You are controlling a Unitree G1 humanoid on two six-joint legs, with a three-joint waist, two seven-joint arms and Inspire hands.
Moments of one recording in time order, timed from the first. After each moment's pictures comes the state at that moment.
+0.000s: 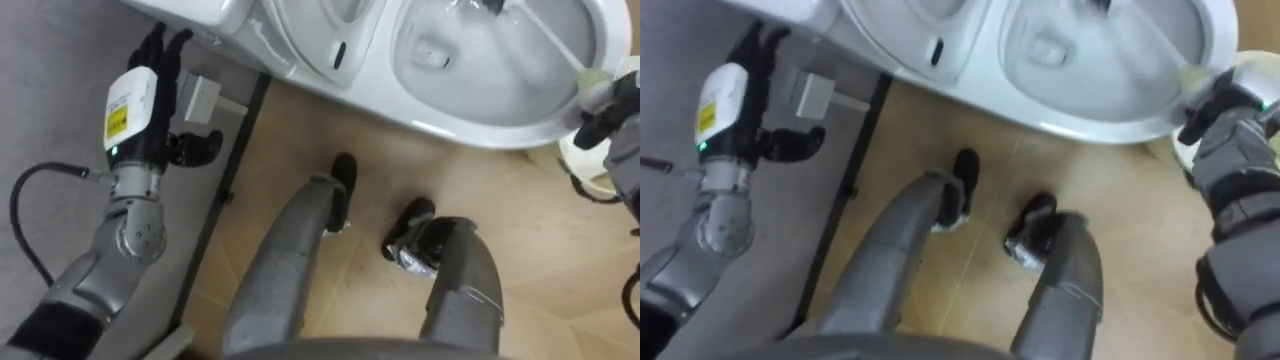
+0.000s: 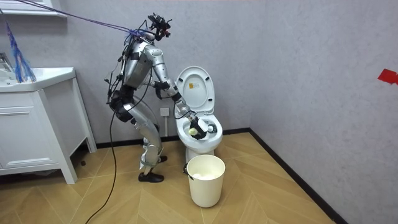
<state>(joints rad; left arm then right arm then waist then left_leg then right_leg) 0.01 0.58 -0.35 0.19 0.34 -0.04 0.57 -0.62 -0.68 0.53 1.12 -0.10 0.20 -0.25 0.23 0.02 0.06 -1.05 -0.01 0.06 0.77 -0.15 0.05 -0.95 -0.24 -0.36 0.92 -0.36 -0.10</state>
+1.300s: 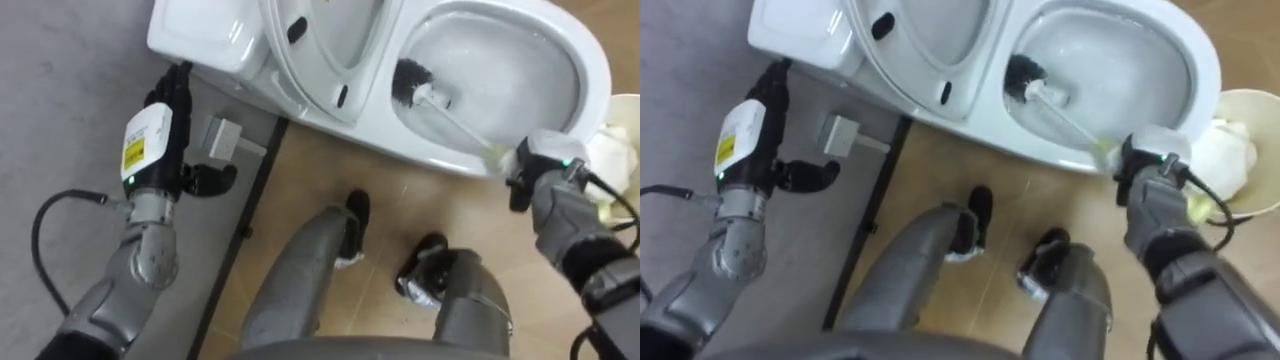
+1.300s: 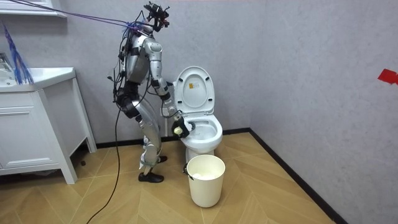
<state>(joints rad) 0.17 0.50 -0.34 0.18 0.38 -0.03 0.49 -0.28 -0.47 0.52 0.97 -0.56 0.23 -0.14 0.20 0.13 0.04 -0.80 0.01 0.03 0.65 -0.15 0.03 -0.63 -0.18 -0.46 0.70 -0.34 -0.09</state>
